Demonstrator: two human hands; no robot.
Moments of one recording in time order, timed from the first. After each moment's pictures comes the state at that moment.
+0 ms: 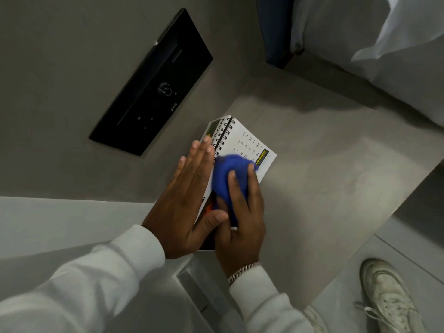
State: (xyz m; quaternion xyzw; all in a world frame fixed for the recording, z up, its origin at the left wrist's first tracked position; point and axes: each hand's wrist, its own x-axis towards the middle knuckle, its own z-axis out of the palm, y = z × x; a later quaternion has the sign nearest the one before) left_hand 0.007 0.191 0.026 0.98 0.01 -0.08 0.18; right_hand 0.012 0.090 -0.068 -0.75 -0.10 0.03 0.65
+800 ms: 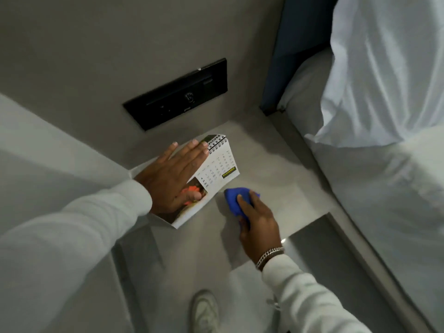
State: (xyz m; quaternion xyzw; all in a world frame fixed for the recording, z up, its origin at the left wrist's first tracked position) left_hand 0.010 0.180 0.046 0.99 0.06 -0.11 -0.02; right_hand 0.108 -0.047 -0.023 -0.86 -0.37 0.20 0.30
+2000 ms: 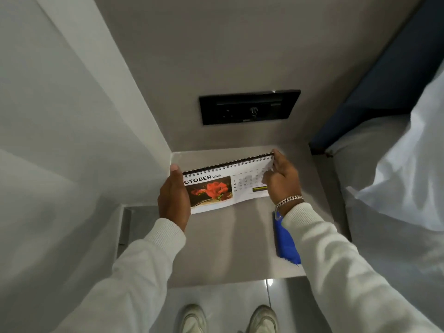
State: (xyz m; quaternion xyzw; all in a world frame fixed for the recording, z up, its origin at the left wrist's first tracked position) left_hand -0.019 0.099 0.048 0.39 0.70 0.34 0.49; right_hand 0.185 0.072 0.014 -0.72 -0.25 0.39 0.53
